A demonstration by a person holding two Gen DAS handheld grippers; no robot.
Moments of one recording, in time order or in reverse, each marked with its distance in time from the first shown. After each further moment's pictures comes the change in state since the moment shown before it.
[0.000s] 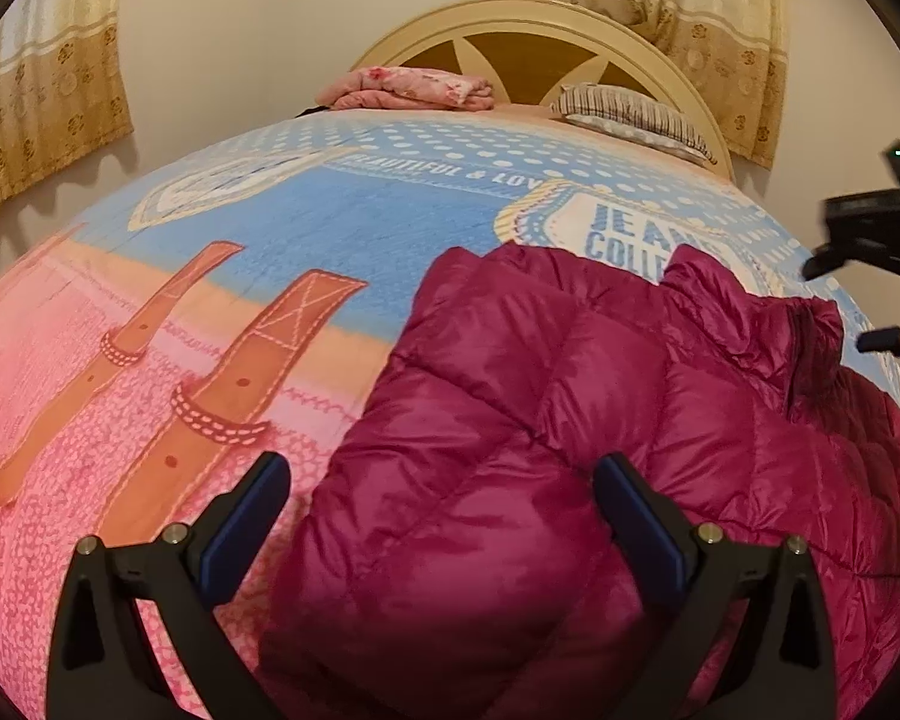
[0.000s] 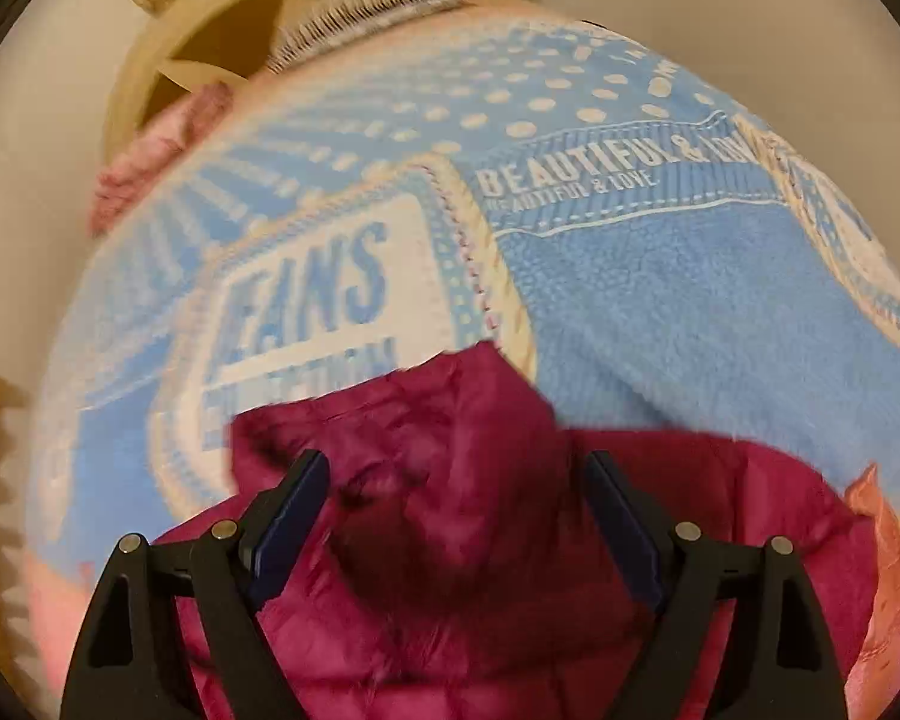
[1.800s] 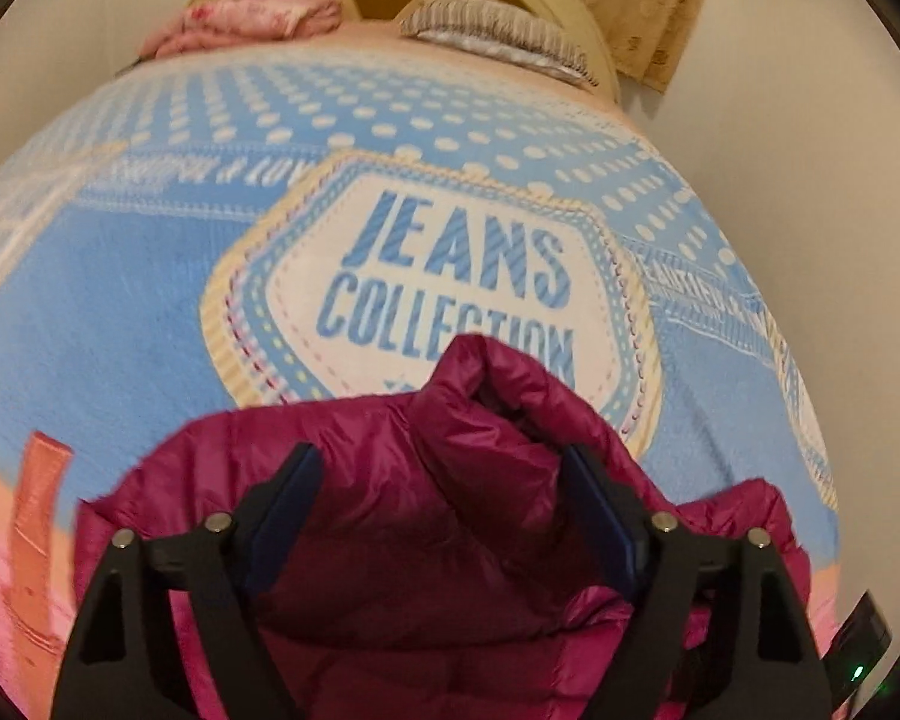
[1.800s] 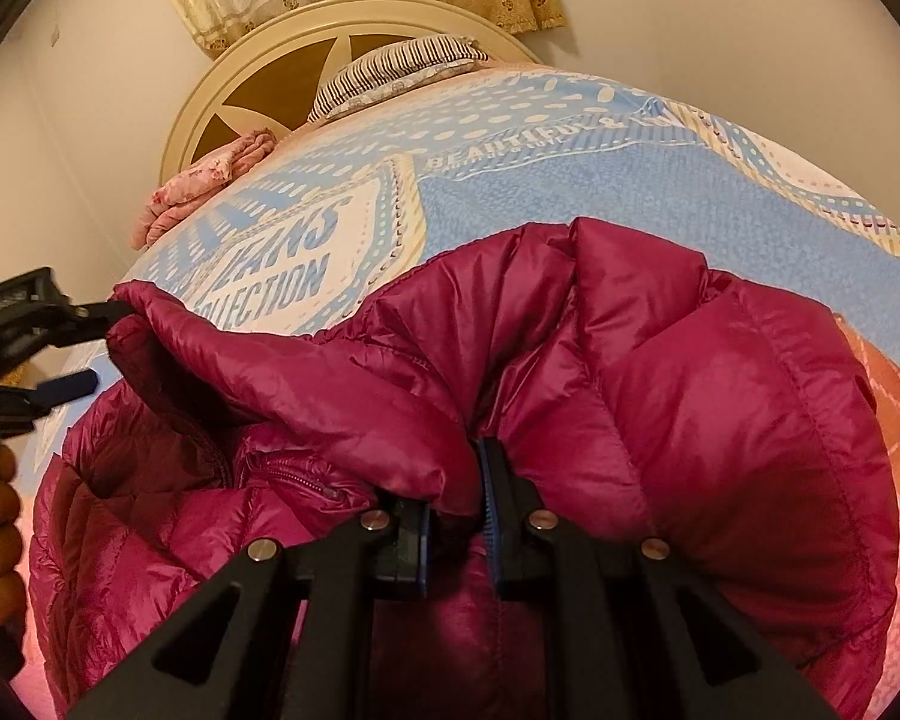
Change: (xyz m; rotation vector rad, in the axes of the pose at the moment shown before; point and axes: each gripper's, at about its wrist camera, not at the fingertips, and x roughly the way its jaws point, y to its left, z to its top) left arm 0.066 -0.122 0.117 0.076 0.285 -0.320; right arm -0.013 -0.089 -0.122 -0.053 -0.227 0.139
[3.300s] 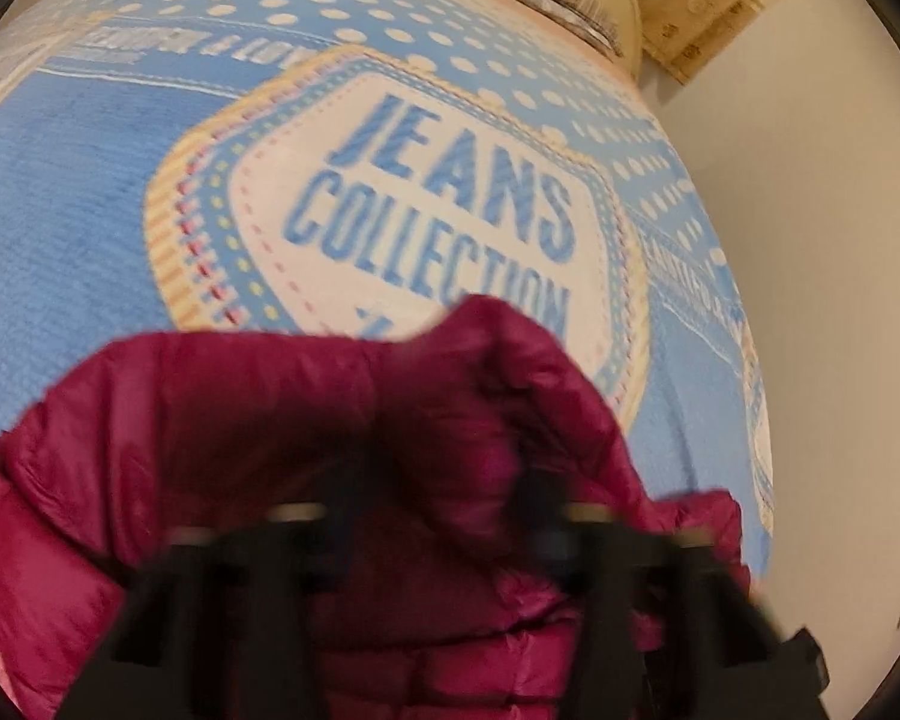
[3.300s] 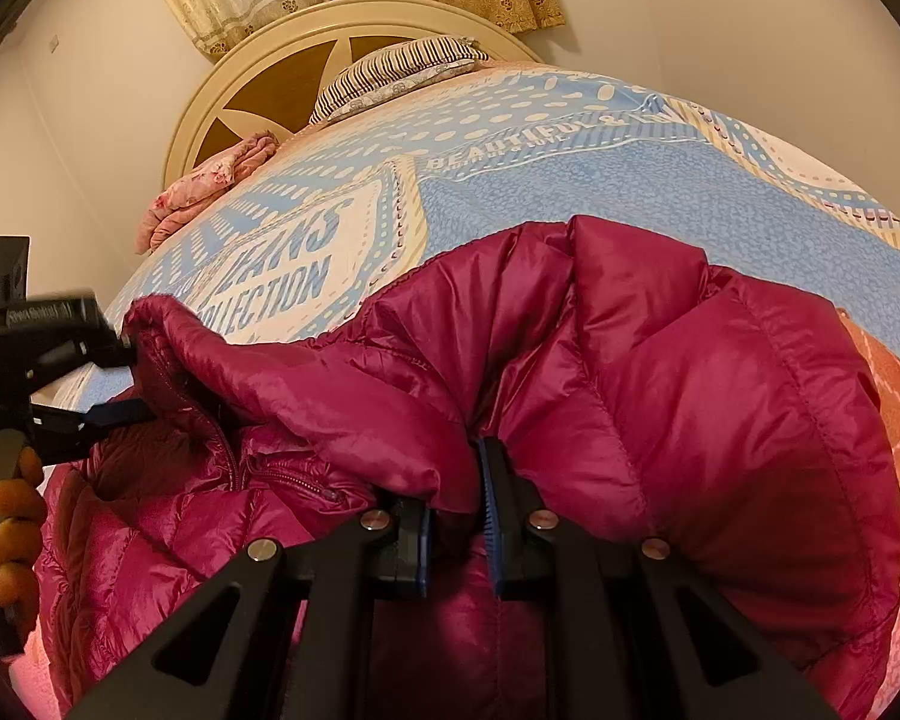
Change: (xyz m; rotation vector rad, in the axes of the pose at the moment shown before) left arm 0.037 0.013 0.000 -0.144 0.194 -0.155; right arm 0.001 -0.002 -0.001 0.005 -0.001 0.010
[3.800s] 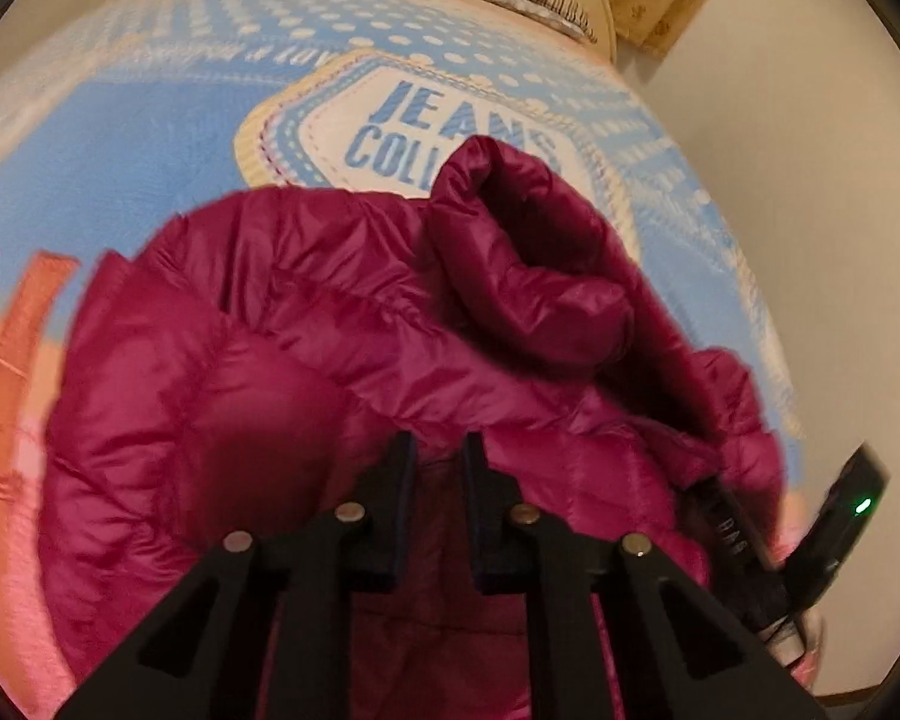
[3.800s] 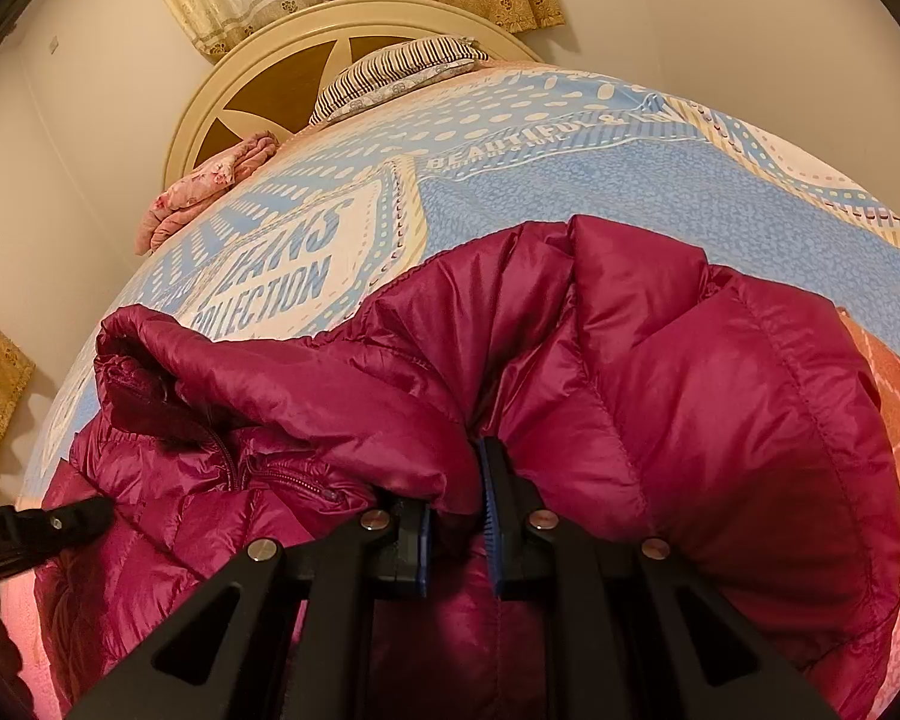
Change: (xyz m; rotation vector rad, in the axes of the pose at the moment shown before) left arm -0.050 0.012 -0.073 0.074 -0.050 0.035; right arm 0.001 0.000 0.000 -0.001 0.000 -0.001
